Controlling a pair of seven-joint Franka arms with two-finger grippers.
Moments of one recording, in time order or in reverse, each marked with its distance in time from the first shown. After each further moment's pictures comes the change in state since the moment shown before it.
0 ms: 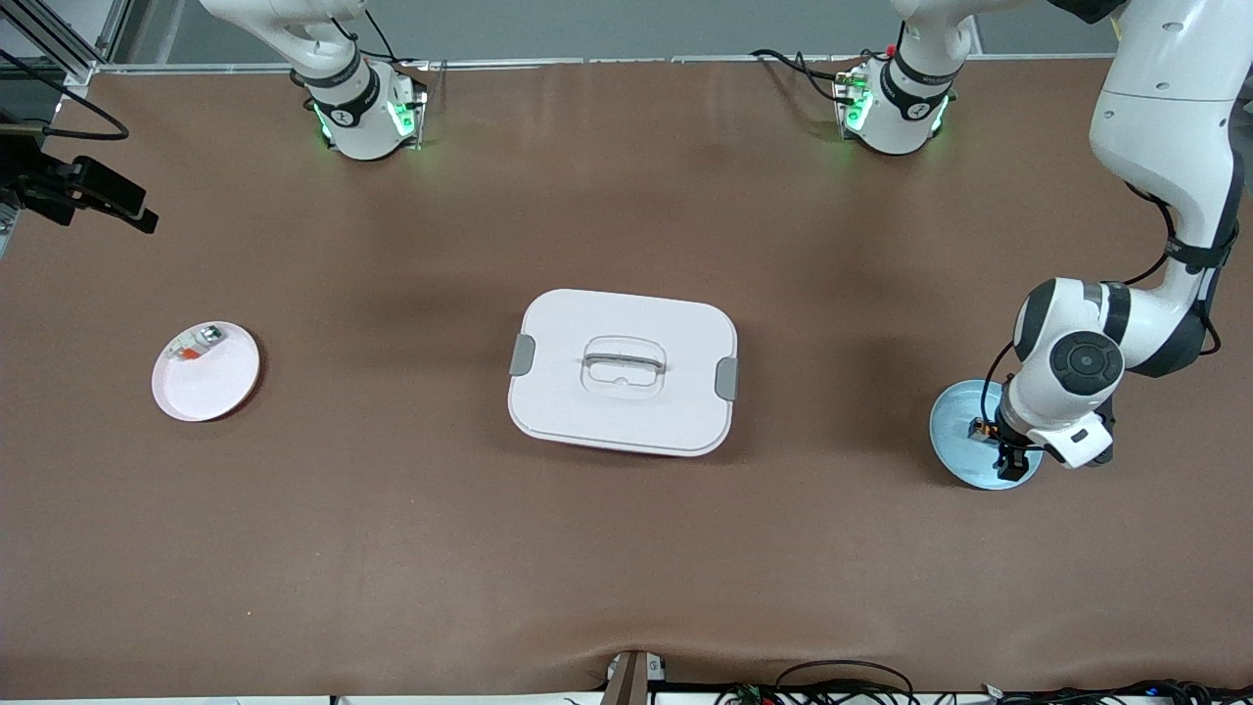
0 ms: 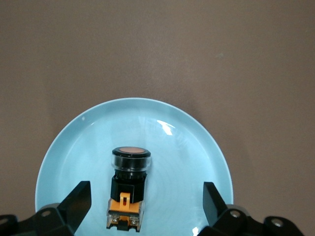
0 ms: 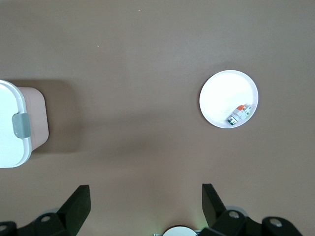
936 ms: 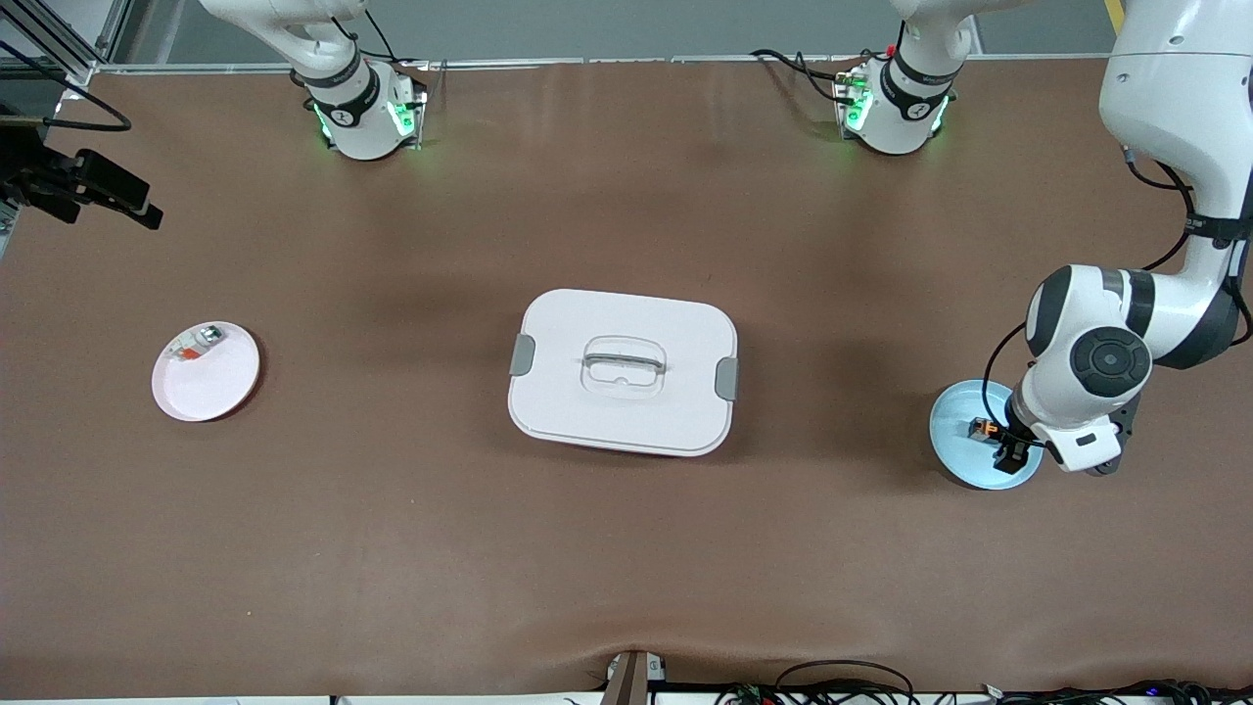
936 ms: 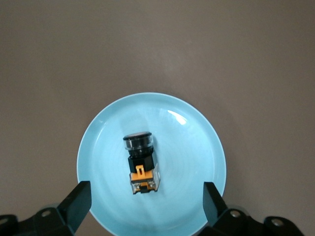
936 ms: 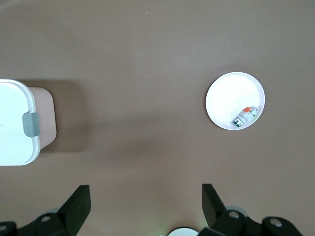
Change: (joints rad) left arm 0.000 -0.061 -0.049 0.063 -0.101 -0.196 0.404; right arm 0.004 -0.009 0.002 0.000 0.020 0.007 0.000
